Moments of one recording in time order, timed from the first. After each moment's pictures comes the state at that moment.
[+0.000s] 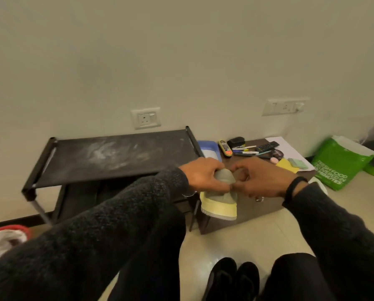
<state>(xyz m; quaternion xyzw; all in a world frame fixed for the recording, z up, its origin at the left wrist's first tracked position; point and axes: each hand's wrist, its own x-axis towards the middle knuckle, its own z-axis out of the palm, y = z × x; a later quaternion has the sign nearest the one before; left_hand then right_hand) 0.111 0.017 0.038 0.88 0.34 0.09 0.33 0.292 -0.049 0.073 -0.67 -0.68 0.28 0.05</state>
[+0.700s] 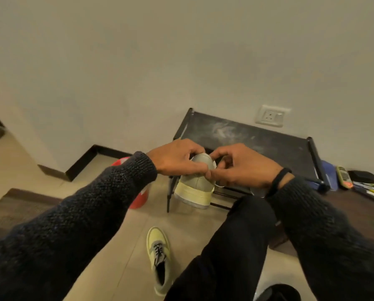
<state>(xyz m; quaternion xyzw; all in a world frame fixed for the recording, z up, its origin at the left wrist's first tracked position) -0.218 -0.113 0.054 0.73 0.58 0.20 0.30 -0.017 -0.071 0.081 -0.41 -0.82 0.40 0.04</state>
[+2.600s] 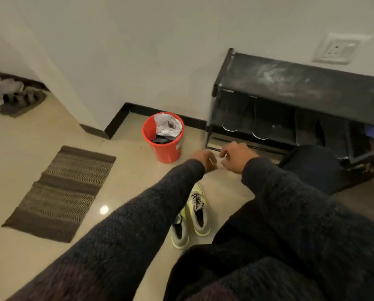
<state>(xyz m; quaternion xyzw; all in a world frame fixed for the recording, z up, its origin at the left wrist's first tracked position) -0.241 -0.119 -0.201 0.54 0.76 0.09 0.36 -0.099 -0.084 -0.129 -0.49 -0.83 0.27 -0.07</state>
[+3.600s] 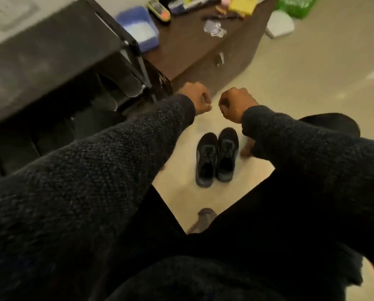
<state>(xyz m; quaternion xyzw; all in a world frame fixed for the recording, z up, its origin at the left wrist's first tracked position) 0.242 -0.018 -0.143 0.89 0.36 -0.08 0.26 0.375 -0.123 -0.168 -0.85 -0.48 0.22 0.07</state>
